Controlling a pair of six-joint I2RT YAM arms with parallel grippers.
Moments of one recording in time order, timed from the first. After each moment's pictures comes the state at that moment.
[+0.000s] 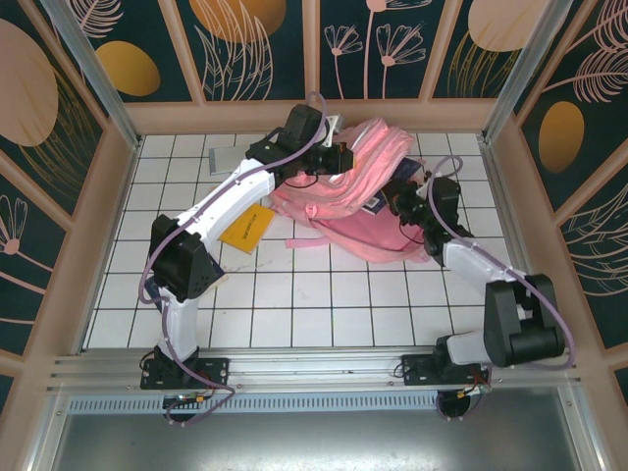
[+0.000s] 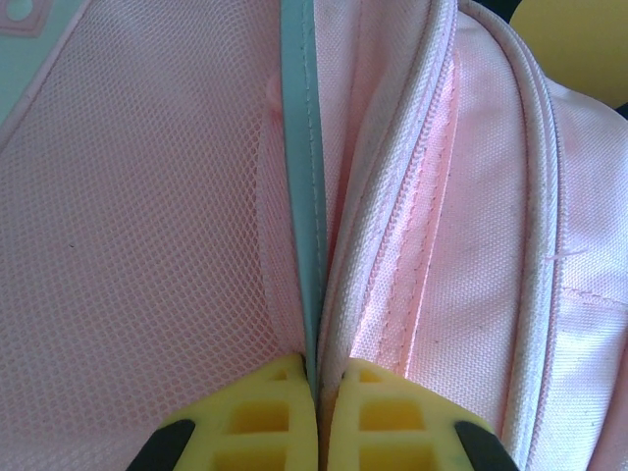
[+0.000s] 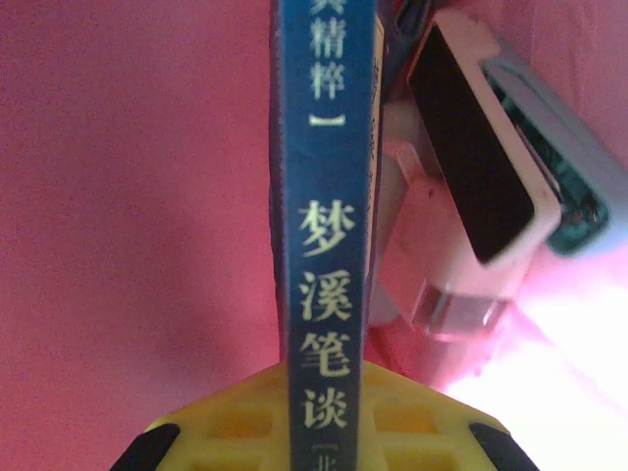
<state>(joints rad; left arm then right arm) -0.64 2.02 1.96 -0.54 0.37 -0.54 0.19 1.39 0.70 0.39 -0.42 1.24</state>
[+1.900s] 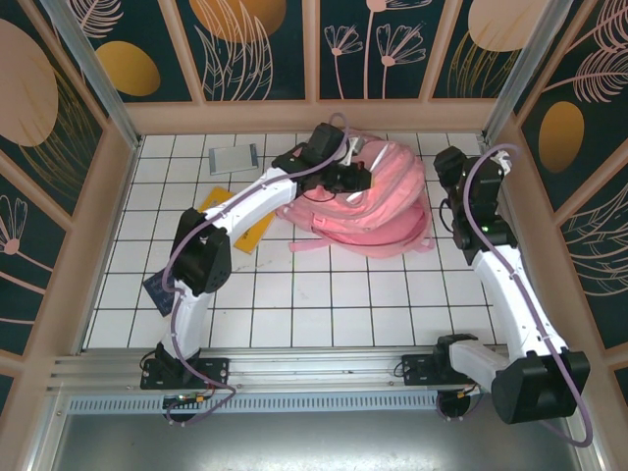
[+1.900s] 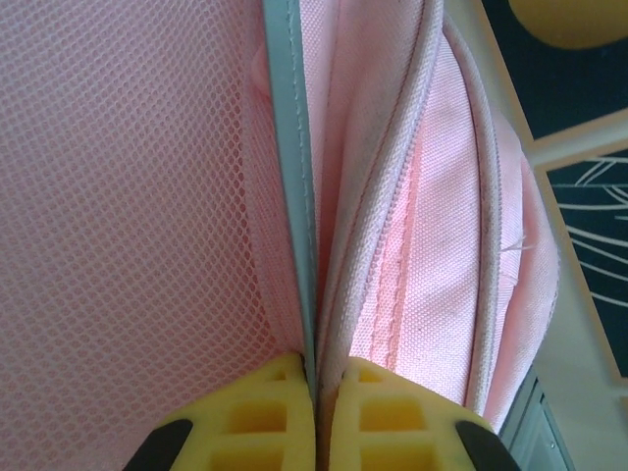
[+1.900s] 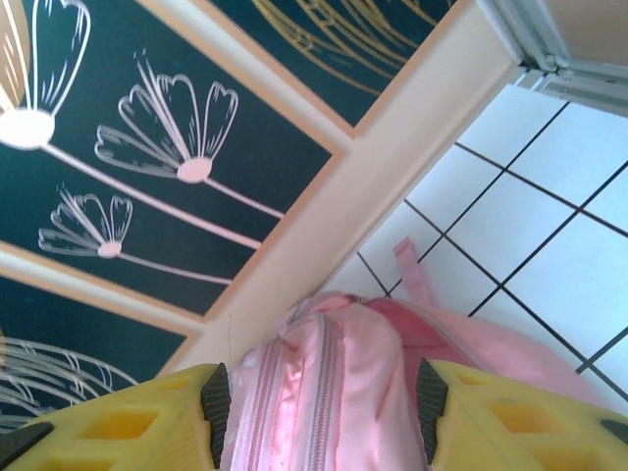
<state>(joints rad) -0.71 2.14 1.95 -0.47 0.46 -0.61 0.13 1.07 0.97 -0.18 0.19 0.88</state>
